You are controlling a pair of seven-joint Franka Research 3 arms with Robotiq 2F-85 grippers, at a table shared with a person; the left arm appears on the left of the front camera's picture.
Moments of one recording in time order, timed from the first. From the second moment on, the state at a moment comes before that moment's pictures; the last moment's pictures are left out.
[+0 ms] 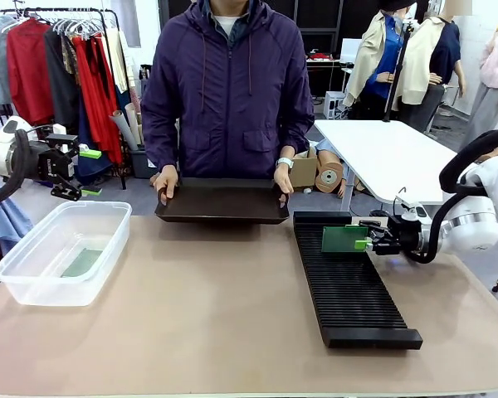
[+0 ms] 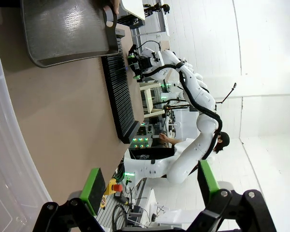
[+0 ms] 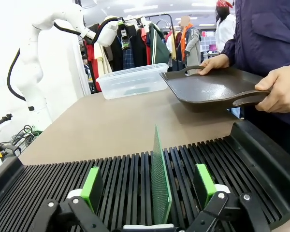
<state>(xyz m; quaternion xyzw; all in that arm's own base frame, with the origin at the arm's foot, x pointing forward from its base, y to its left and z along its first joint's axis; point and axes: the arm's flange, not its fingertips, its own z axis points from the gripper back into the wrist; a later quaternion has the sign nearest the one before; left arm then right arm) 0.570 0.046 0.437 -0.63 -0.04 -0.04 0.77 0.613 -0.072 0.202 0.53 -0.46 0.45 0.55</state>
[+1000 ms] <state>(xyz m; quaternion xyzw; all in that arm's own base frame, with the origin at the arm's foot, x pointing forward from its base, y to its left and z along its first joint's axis) 0.570 0.046 0.437 -0.63 -0.04 -0.04 0.77 0.613 -0.072 0.202 0.53 -0.46 0.45 0.55</state>
